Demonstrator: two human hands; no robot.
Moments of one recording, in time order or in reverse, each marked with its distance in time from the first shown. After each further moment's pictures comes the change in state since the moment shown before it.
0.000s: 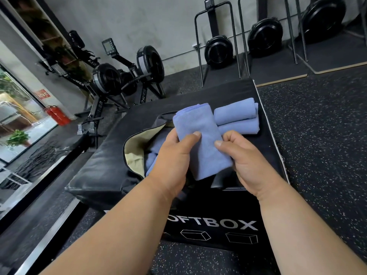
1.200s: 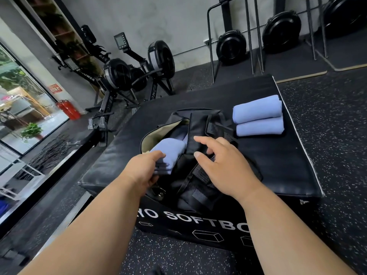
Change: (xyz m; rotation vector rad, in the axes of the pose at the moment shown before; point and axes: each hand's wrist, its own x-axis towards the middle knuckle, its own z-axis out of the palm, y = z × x) left_hand 0.039 -0.021 -0.140 0.252 0.334 -0.391; right_hand 0.025 0.038 0.067 -0.898 -0.004 -0.153
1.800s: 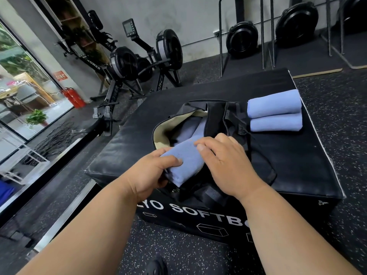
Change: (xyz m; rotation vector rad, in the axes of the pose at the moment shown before) left_hand -0.012 -0.021 -0.026 -0.010 -0.368 0.090; right_hand 0.005 -0.013 0.034 -0.113 -0.041 -0.084
